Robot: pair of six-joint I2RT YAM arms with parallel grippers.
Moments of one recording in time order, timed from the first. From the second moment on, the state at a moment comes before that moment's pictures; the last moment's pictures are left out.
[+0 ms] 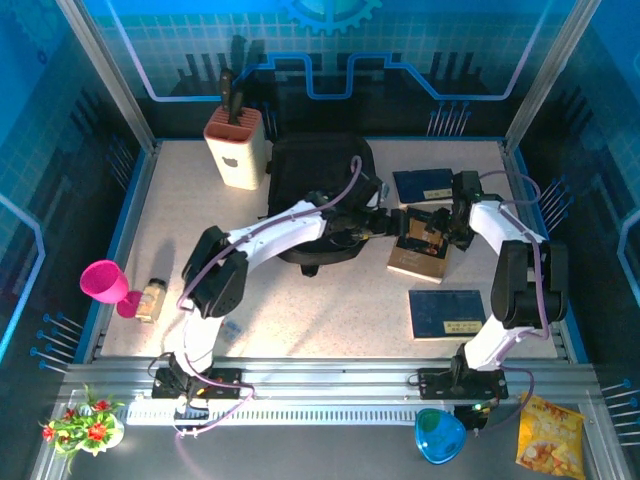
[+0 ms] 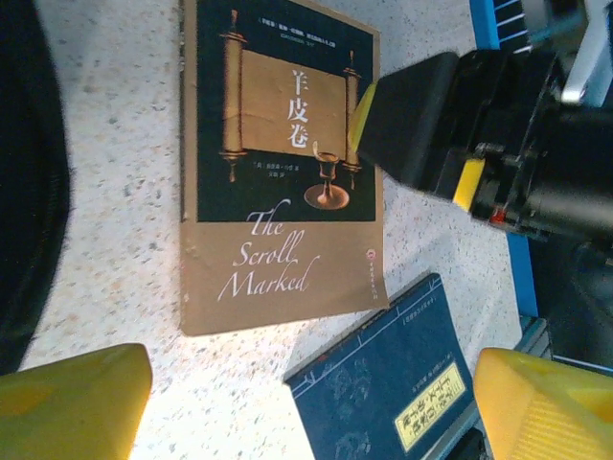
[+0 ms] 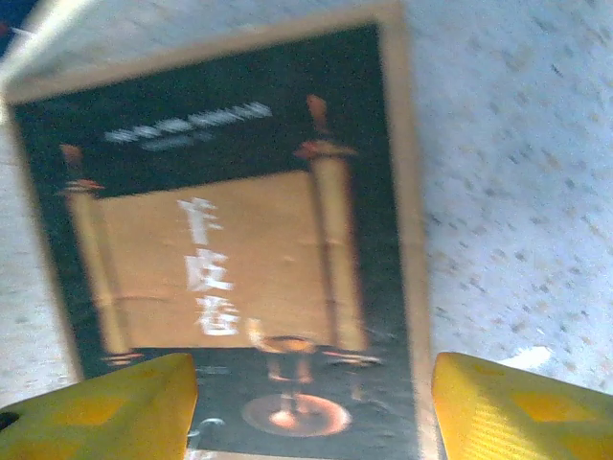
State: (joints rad) left arm -0.78 2.07 1.76 -0.49 0.29 -0.77; right arm -0.04 1.69 1.11 -0.69 -0.01 0.52
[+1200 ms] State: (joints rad) left arm -0.80 2.48 2.08 -0.61 0.26 -0.83; right arm -0.13 1.73 1.04 -0.67 -0.15 0.49
